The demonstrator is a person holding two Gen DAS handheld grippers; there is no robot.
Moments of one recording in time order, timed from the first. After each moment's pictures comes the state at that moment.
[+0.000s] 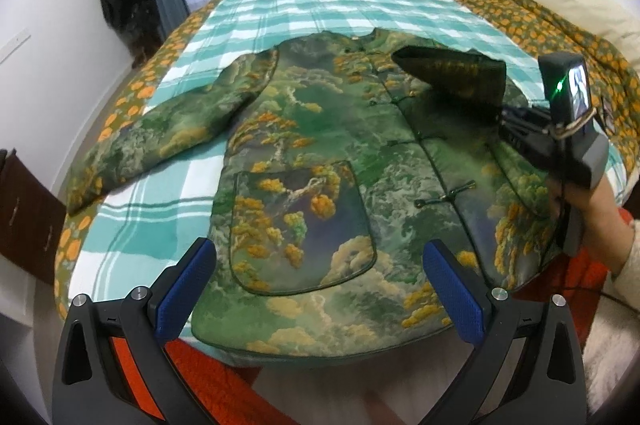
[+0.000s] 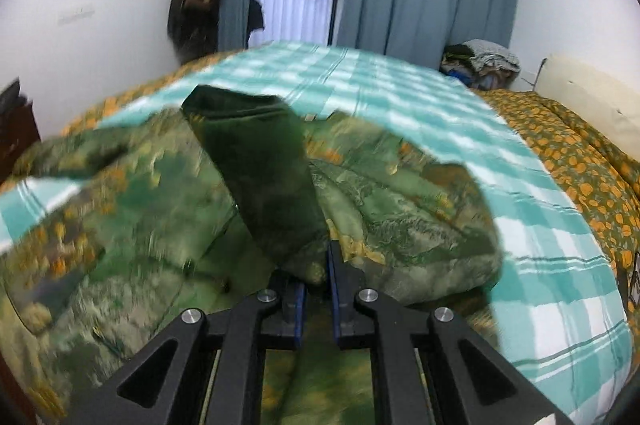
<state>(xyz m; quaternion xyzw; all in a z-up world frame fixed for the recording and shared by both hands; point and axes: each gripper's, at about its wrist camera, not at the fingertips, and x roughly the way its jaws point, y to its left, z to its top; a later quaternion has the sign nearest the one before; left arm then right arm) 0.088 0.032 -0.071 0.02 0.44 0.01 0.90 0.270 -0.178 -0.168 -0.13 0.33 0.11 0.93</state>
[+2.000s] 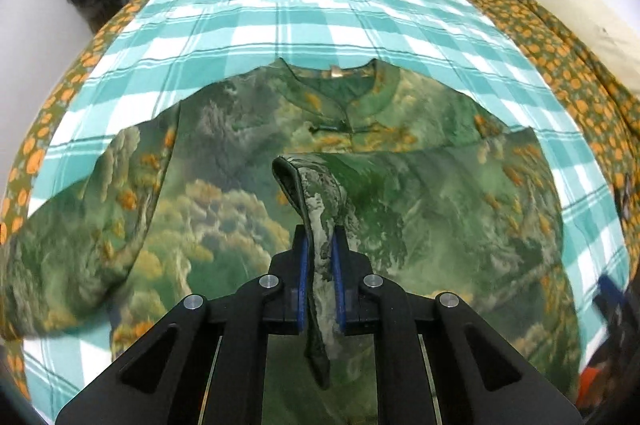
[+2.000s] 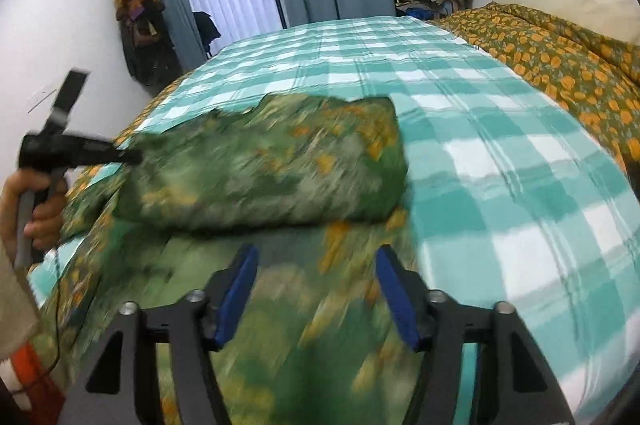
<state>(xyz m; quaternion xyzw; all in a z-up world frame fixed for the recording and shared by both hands) 0.395 -0.012 -0.109 -0.04 0.49 -0.02 0.87 0.315 -0.309 -0.142 0.04 0.39 0.08 0.92</state>
